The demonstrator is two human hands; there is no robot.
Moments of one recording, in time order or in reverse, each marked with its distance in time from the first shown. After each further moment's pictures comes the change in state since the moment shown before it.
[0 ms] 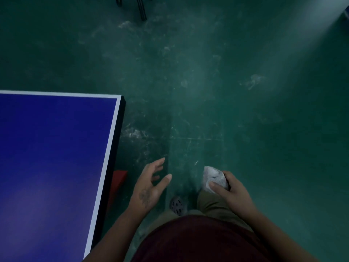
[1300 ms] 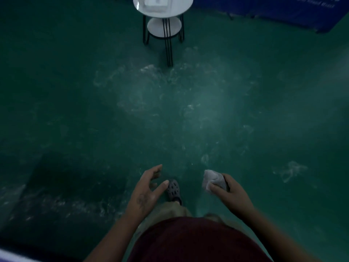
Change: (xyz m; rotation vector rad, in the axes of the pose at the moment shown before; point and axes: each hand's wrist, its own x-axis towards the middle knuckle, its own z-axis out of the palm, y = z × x) left_hand 0.732 0.178 -0.220 -0.006 0.145 -0.054; right_hand 0.700 -0.473 -0.053 -0.111 -0.138 -0.056
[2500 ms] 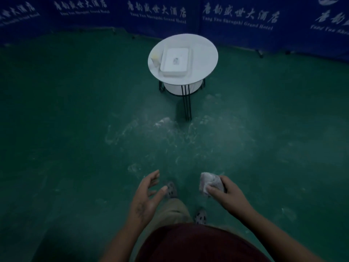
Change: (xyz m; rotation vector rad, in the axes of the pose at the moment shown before) left_hand 0.618 0.208 -0.157 -0.053 0.163 -0.060; right_hand 0.580 -0.393 -0.101 0.081 -0.141 -0.050
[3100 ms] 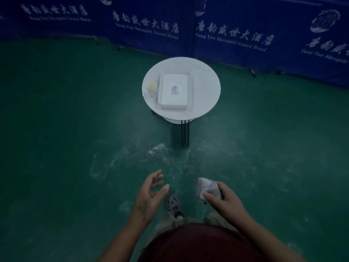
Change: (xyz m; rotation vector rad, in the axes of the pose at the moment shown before) left_hand 0.312 0.082 -0.068 -0.130 -0.128 -0.026; right_hand 0.239 -0.170 0.012 0.009 0.101 0.024
